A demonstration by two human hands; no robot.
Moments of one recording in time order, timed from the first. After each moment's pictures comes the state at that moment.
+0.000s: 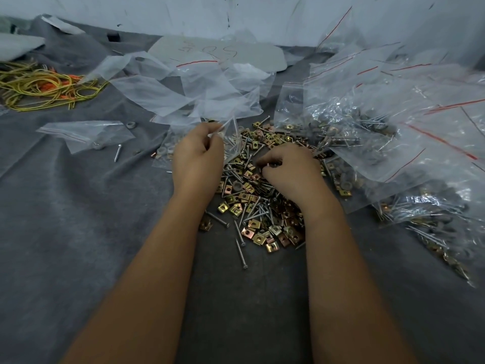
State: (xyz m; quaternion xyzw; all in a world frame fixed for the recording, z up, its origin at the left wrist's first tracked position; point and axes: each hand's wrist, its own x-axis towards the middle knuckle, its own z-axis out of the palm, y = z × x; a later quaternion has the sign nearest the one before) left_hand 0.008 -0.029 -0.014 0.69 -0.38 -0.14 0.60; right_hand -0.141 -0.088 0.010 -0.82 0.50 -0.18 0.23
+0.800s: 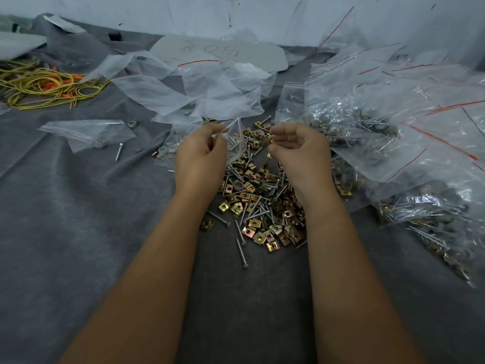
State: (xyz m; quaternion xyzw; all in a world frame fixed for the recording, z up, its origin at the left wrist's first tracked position) left_hand 0.008 -0.028 -0.014 0.70 -0.40 -0.14 0.58; right_hand -0.139 -0.089 0.013 -0.65 0.43 -0.45 0.43
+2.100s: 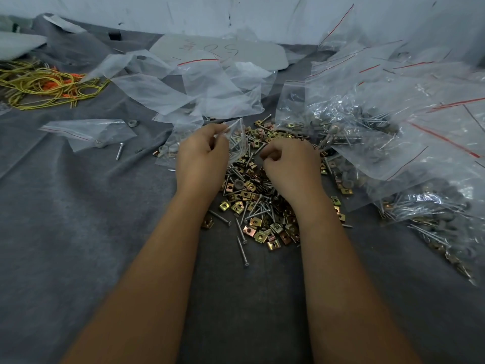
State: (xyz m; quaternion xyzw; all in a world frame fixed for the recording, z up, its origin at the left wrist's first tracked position) left_hand 0.008 -0.031 -0.016 0.70 -0.40 -0.14 0.58; right_hand -0.132 -0.082 0.008 -0.80 0.51 -0.26 0.20
